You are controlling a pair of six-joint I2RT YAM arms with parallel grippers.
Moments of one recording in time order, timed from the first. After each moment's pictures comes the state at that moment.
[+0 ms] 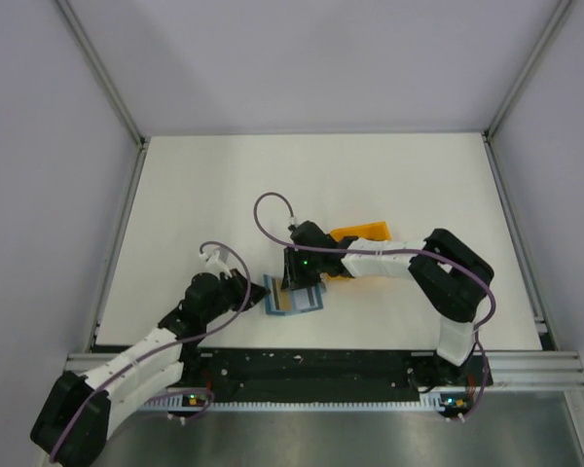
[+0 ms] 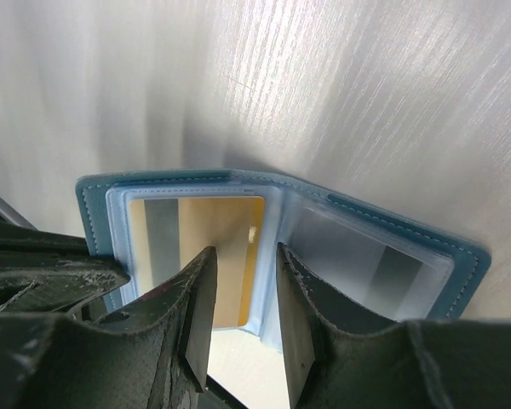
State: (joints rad) left arm -0.52 0.75 0.06 0.26 0.21 -0.91; right arm 0.93 1.84 1.07 -0.16 -0.18 0.76
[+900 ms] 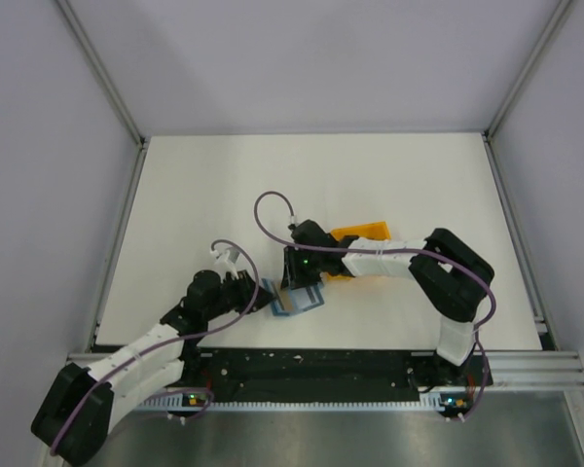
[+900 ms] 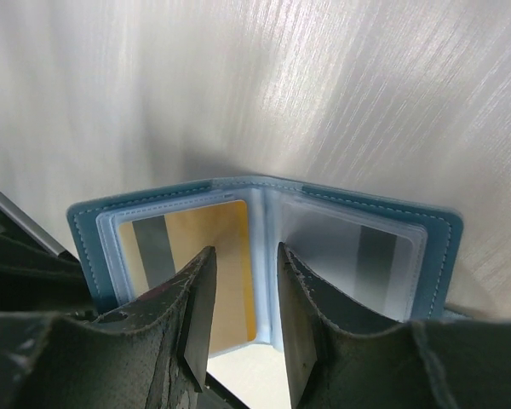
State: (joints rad) left arm -0.53 0.79 0.08 0.27 0.34 -0.82; right arm 0.93 1.84 1.07 -0.15 -0.19 0.76
